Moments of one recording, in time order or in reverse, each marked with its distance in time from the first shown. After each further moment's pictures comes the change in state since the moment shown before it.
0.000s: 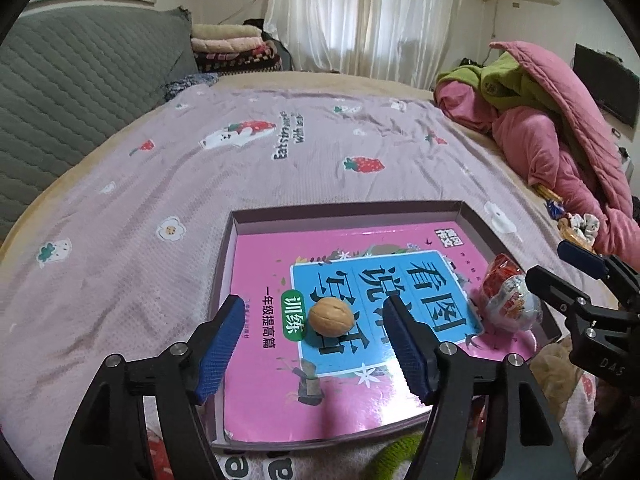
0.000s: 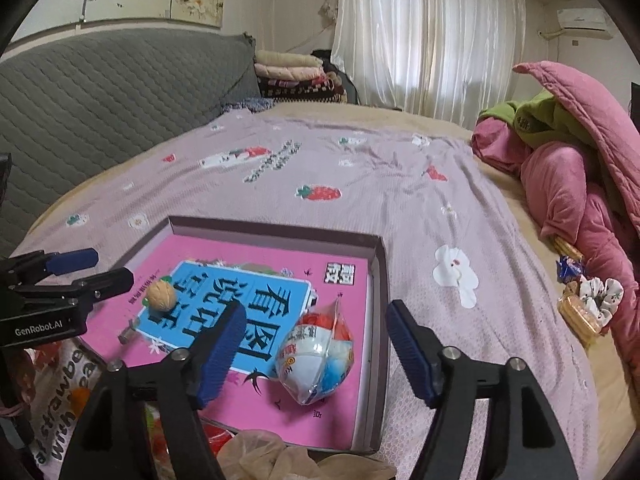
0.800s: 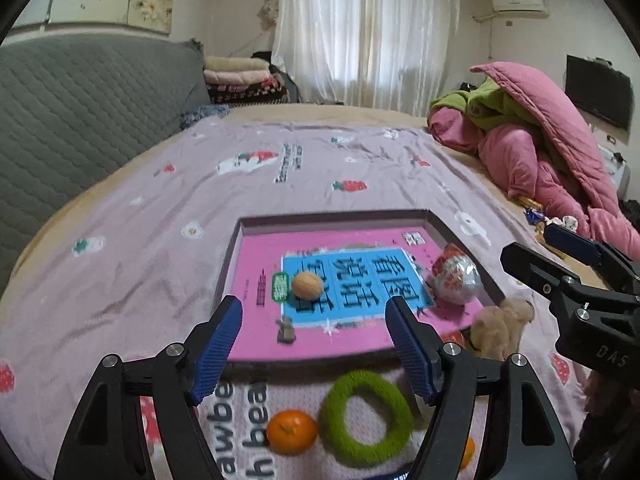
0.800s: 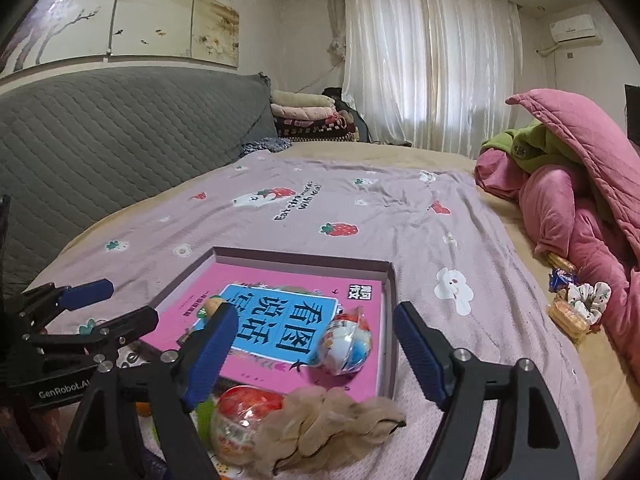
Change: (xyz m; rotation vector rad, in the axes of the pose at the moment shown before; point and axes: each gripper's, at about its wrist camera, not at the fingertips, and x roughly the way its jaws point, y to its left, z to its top) left arm -0.085 -0.032 -0.049 -0.005 -0.105 0.033; right arm -0.077 0.016 -0.016 0.013 -0.128 0.057
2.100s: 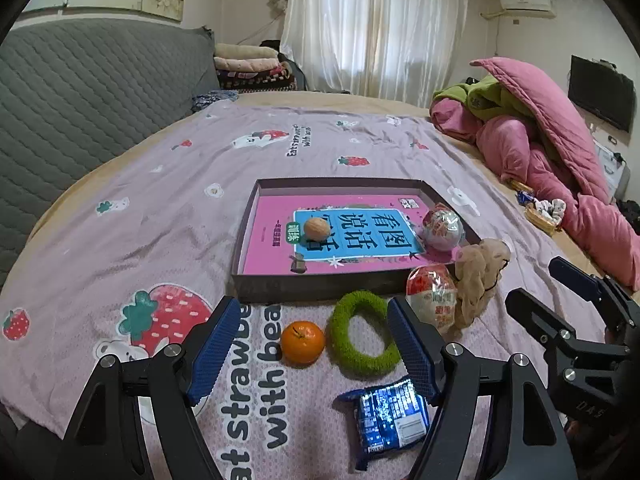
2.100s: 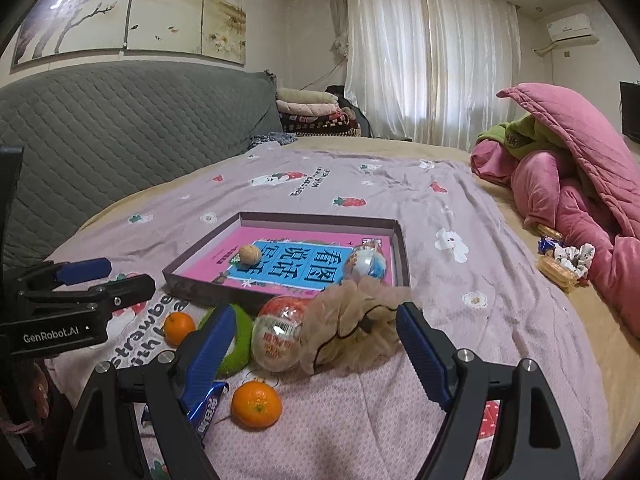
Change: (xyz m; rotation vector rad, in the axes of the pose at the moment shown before) left arm -0.053 0.007 -0.047 -0.021 0.035 0.011; right arm -0.056 0.024 -0.061 -0.012 0.016 -0.005
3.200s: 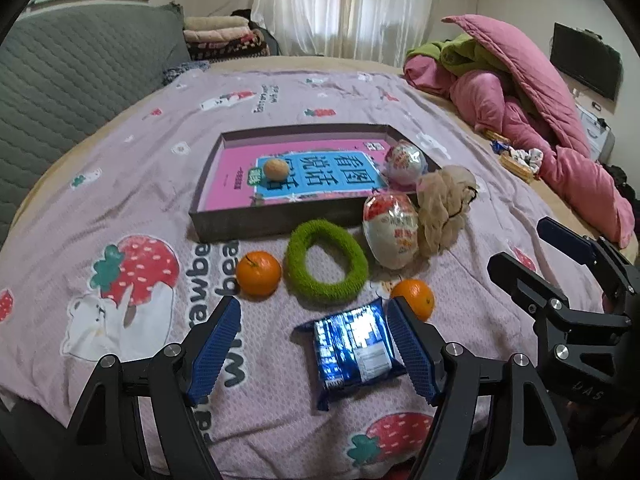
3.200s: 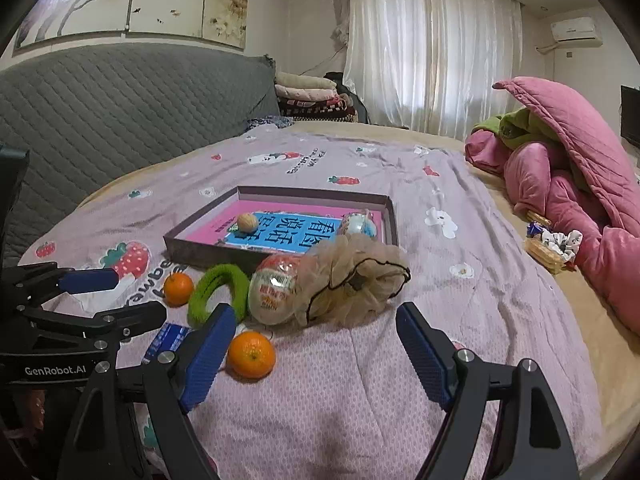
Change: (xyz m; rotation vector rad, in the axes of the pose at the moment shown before) left arm -0.002 -0.029 -0.038 0.064 0.140 -0.067; right arm -0.022 0.000 -0.026 -0.027 0.056 -0.020
